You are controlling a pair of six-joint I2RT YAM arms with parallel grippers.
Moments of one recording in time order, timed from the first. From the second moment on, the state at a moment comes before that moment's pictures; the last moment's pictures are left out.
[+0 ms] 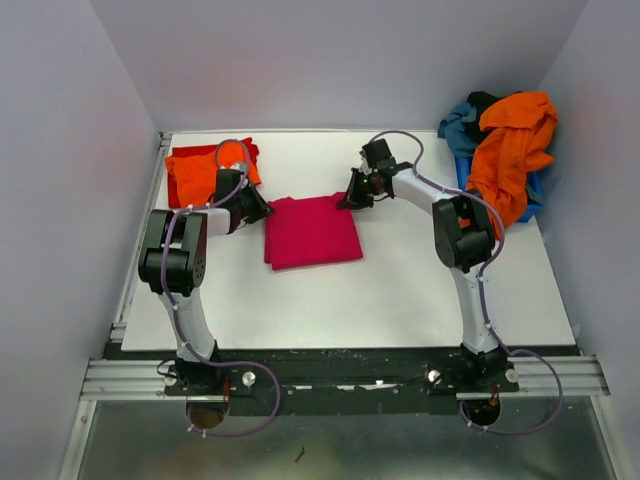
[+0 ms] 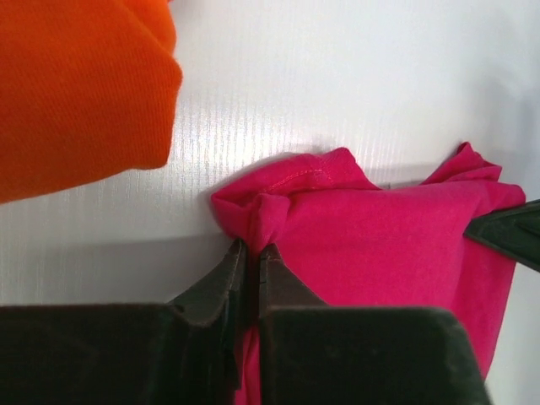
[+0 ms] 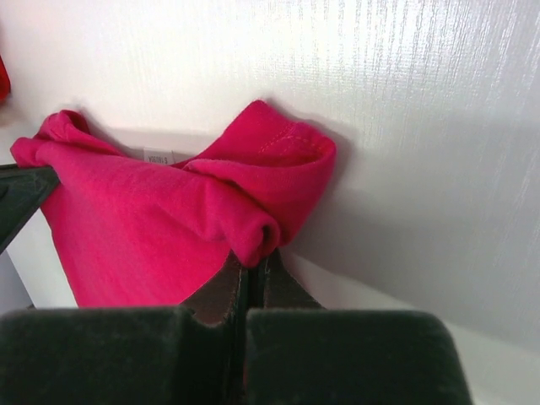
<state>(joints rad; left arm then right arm) -0.09 1.93 1.04 0.21 0.32 -0.61 0.41 2.32 1.79 -0.42 -0.36 0.60</state>
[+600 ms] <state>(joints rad) -0.09 1.57 0.88 0.15 0.24 -0.59 0.44 1.99 1.54 -0.26 -0.42 0.52</state>
